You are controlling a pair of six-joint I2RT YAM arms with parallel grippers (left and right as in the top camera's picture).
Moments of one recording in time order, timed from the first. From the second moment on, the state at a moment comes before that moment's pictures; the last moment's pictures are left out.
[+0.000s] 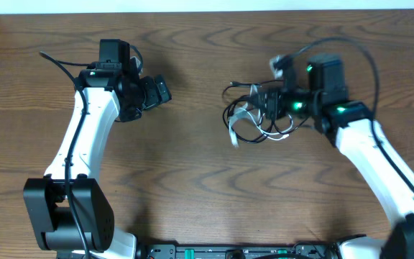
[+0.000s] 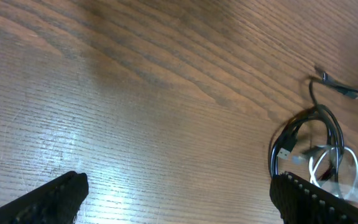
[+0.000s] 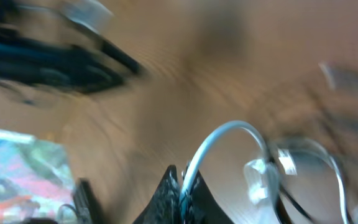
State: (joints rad) left arm -0.02 1.69 1.35 -0.89 0.25 -0.41; right arm 0.26 1.48 1.09 -0.23 -0.82 0.33
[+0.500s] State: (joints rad) left arm -0.02 1.69 1.35 -0.89 0.25 -0.41; right arm 0.21 1.36 1.34 0.30 -0.84 0.54
